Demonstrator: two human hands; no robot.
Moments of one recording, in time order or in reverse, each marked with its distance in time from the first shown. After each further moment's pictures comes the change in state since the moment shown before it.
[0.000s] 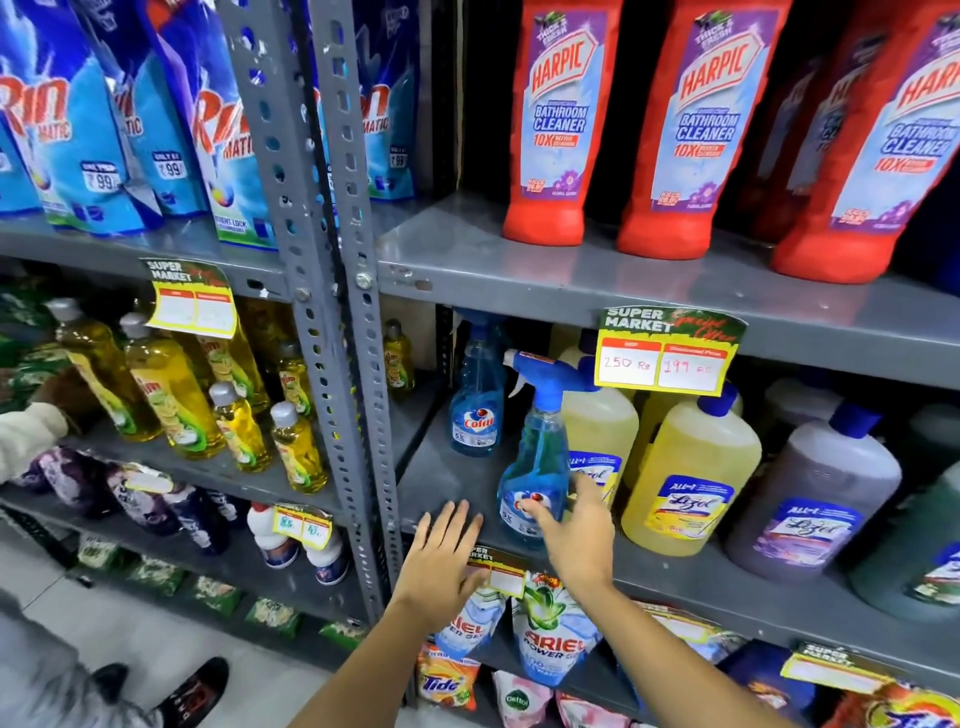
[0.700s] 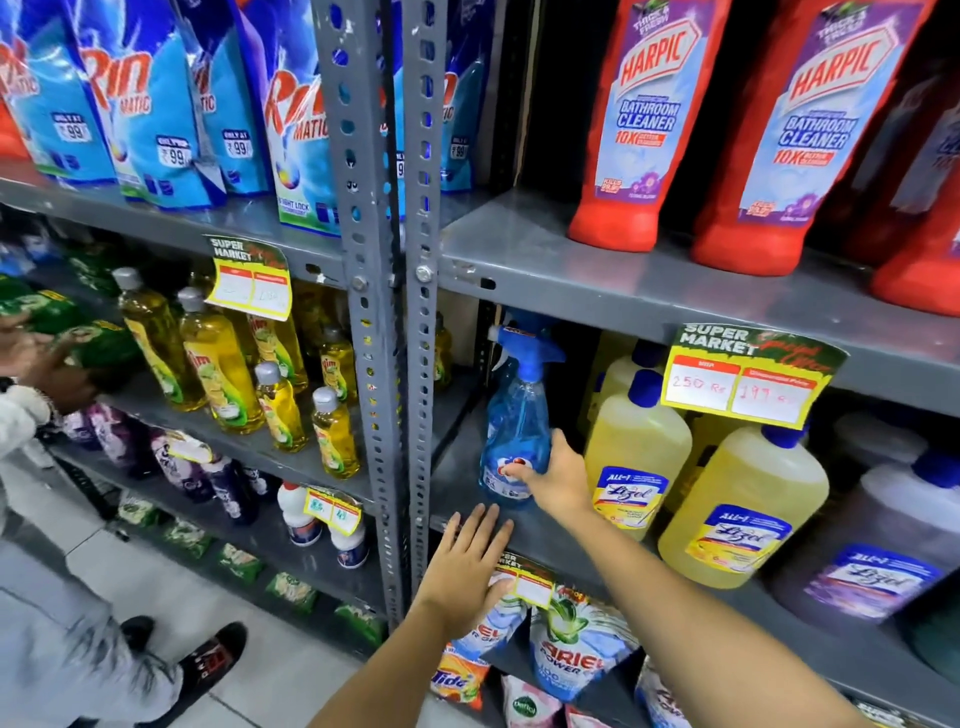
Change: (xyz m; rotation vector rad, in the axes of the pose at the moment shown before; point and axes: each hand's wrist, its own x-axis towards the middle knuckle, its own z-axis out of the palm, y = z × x) left_hand -0.003 0.001 0.004 0.045 0.091 0.032; right_hand 0.061 -0.047 0.057 -0.045 -0.319 0.016
